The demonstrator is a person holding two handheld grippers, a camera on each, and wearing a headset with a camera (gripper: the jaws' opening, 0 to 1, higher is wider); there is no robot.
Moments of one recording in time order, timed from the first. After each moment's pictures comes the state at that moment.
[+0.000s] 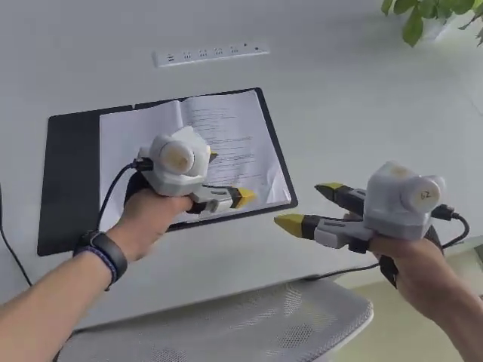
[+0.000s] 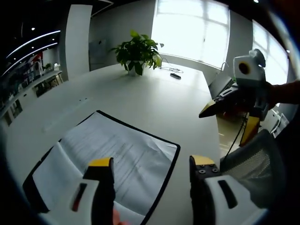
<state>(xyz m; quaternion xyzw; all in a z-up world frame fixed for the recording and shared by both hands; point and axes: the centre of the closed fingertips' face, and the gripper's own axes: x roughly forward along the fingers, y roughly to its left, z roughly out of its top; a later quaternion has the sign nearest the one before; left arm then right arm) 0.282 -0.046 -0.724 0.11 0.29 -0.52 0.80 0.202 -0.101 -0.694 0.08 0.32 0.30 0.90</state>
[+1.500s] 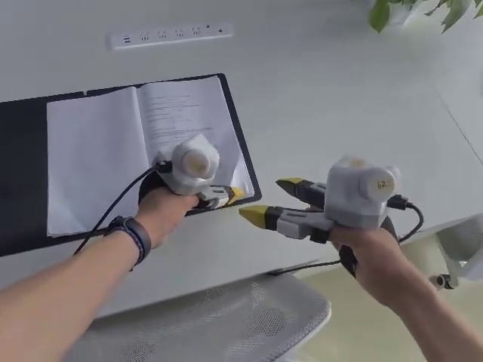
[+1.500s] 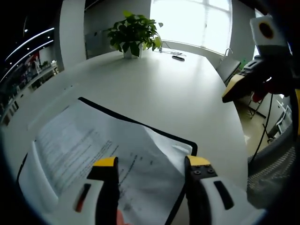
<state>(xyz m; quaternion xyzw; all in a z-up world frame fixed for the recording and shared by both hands) 0.295 -0.100 -0.799 0.16 0.32 -0.50 0.79 0.219 -0.115 -0.717 0.11 0.33 0.31 0.89</state>
